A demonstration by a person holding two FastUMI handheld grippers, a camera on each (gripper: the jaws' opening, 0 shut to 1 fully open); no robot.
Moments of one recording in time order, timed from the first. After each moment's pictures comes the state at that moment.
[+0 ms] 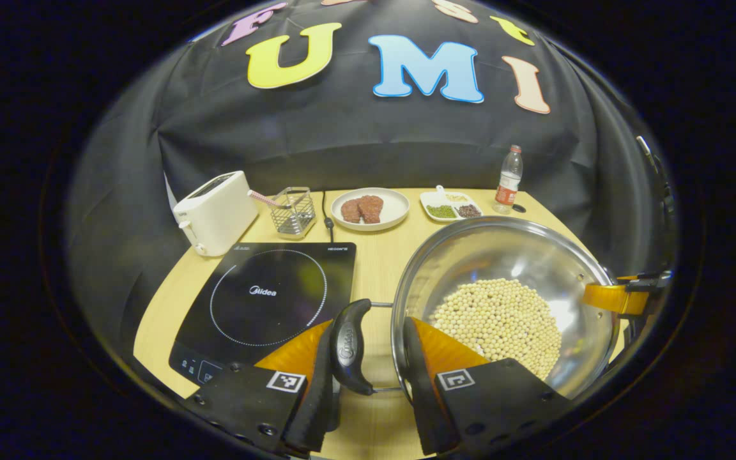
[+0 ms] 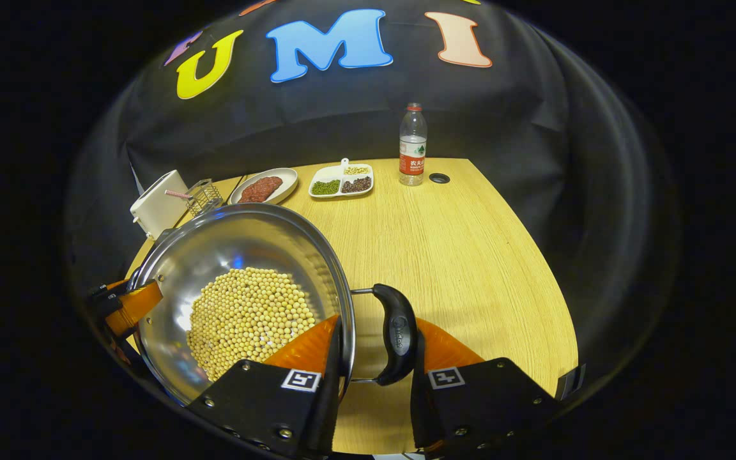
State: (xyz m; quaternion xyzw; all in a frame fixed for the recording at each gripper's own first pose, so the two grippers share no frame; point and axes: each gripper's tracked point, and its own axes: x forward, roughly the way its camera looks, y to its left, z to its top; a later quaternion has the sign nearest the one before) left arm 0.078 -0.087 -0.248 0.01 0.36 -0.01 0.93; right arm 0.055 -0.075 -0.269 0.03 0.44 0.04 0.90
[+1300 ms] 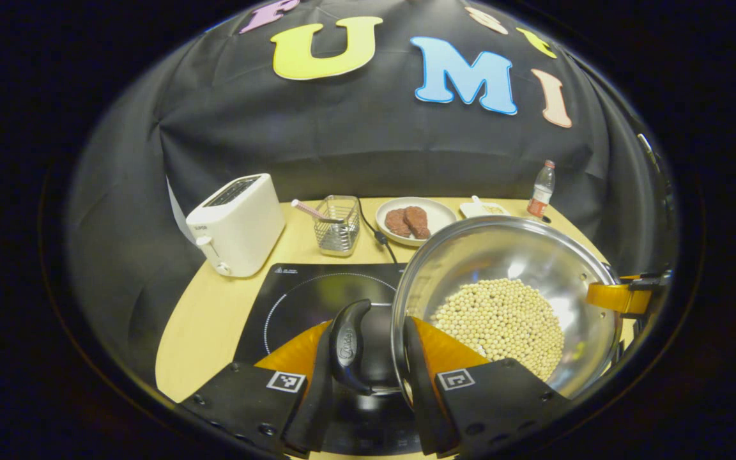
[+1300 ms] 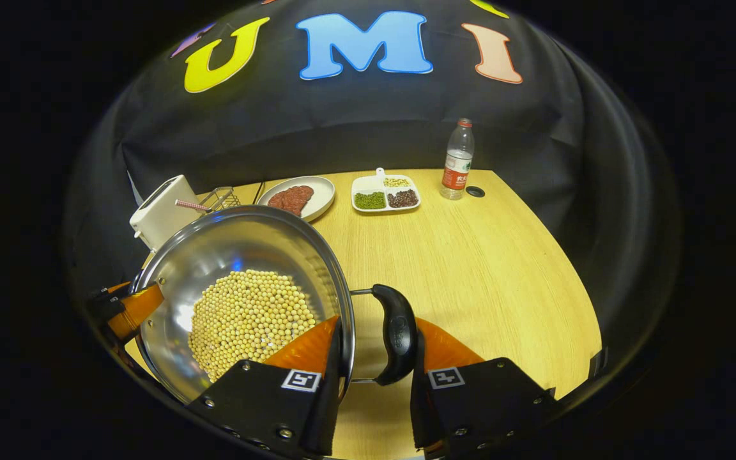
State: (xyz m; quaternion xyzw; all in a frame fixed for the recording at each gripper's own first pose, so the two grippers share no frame) left arm 0.137 0.053 -0.249 0.01 0.36 -0.02 0.93; right arm 0.095 0.060 -0.255 0.03 0.44 0.01 0.90
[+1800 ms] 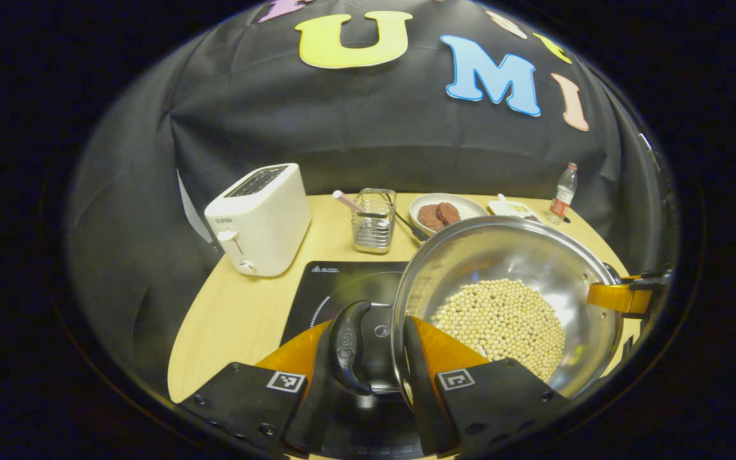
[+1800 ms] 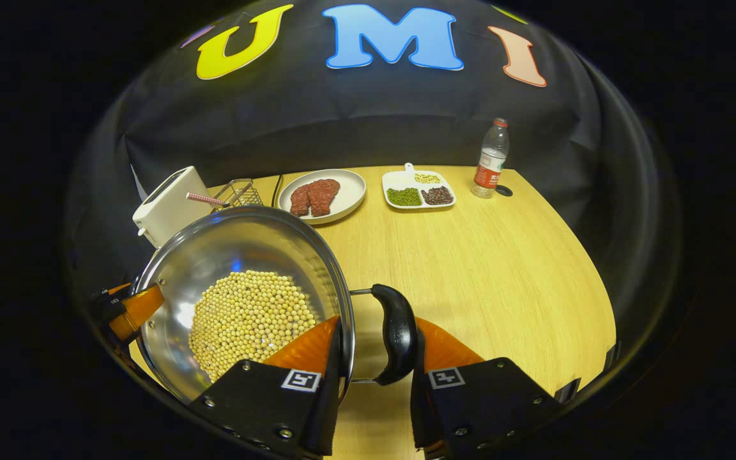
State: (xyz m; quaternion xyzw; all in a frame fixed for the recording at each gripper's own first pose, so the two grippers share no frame) left arm 0.146 0.130 -0.263 0.00 0.37 0.00 0.93; right arm 0.112 0.133 -0.267 0.02 0.45 0.03 0.89
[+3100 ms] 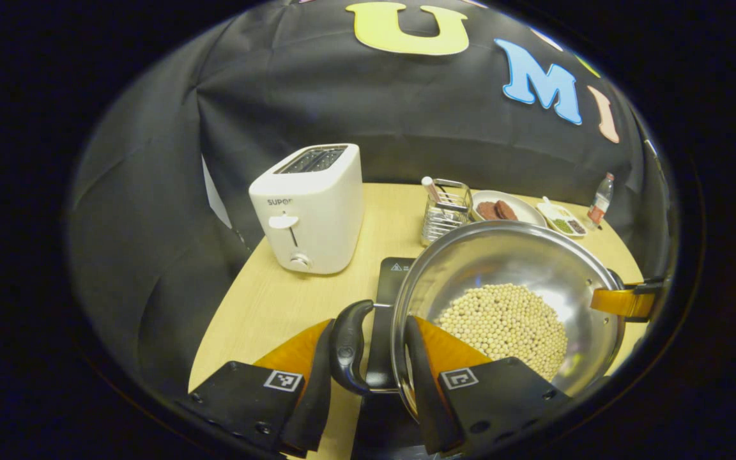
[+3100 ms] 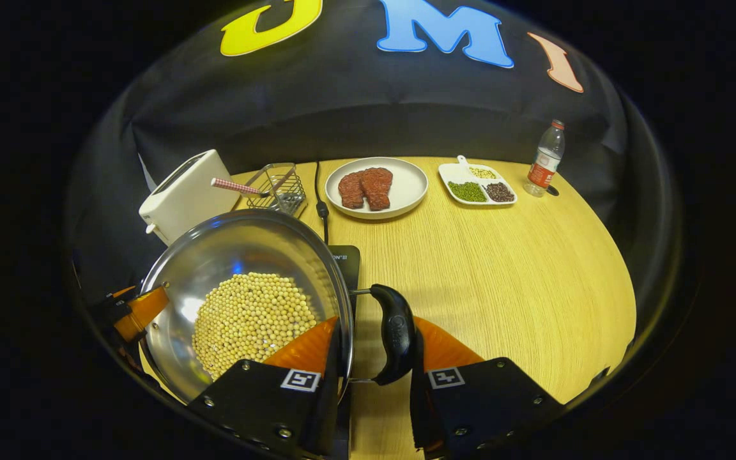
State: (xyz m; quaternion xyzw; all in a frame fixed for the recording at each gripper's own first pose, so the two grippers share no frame) left arm 0.174 0.238 -0.307 -0.02 0.38 0.03 0.93; right arm 0.135 0.225 -0.286 0.03 0.47 0.06 0.88
